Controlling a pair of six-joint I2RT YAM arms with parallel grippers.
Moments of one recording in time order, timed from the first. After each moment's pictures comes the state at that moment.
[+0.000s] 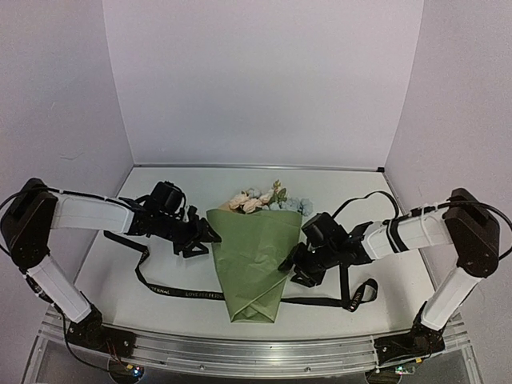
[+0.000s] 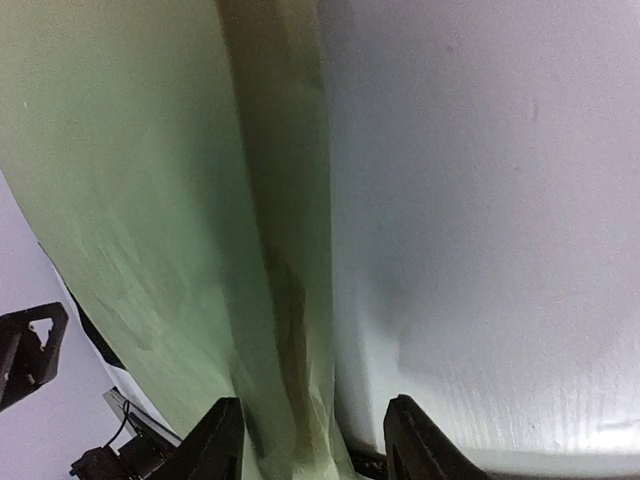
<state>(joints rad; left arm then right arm) -0.63 1.58 0.85 -0.12 0.46 -1.03 0.86 1.68 0.83 -0.10 -0.18 1.35</state>
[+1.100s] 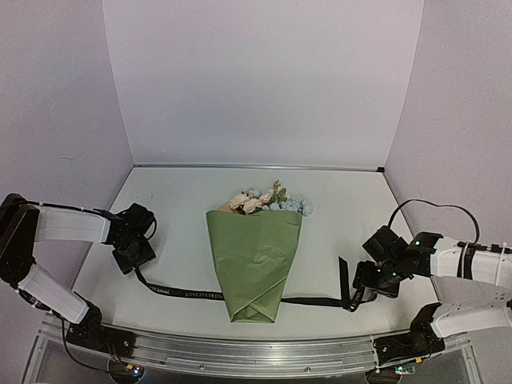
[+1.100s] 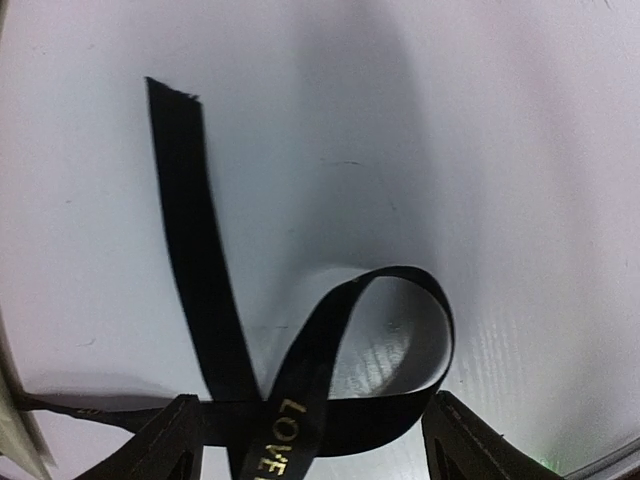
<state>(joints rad) -0.44 1.42 0.64 -0.52 -0.29 -1.07 0.69 1.08 0.55 -0.74 0.17 0.96</state>
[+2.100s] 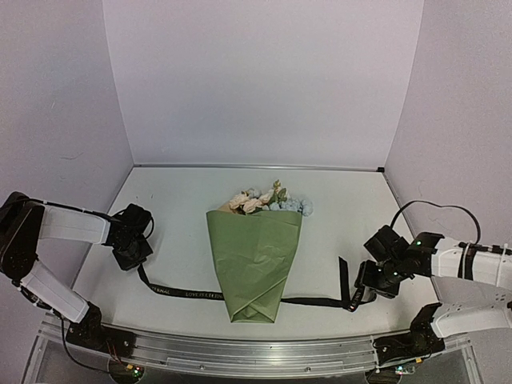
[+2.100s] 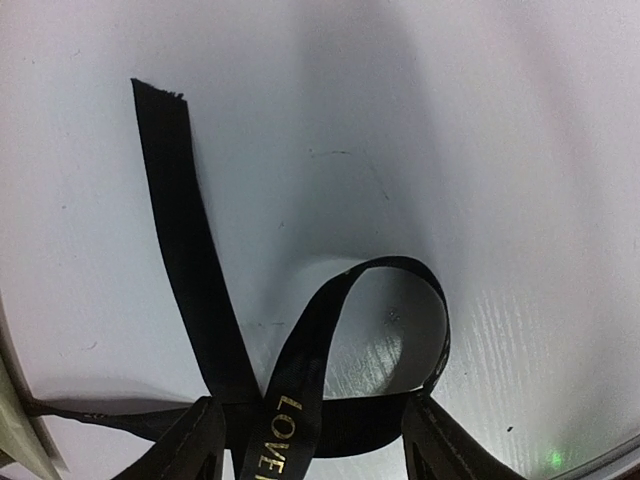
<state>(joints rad) -0.40 1.46 0.61 -0.39 -0.28 -1.02 0.68 1.07 0.54 -0.74 0.15 1.00</state>
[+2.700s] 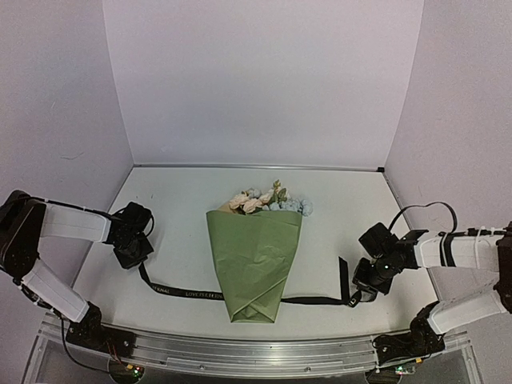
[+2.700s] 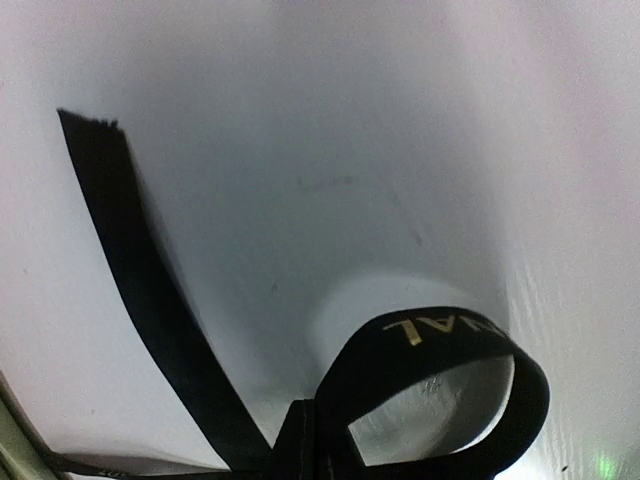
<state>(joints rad) -0.38 1.47 0.63 -0.38 -0.26 -1.01 0.57 1.27 0.53 -0.56 0.04 1.04</state>
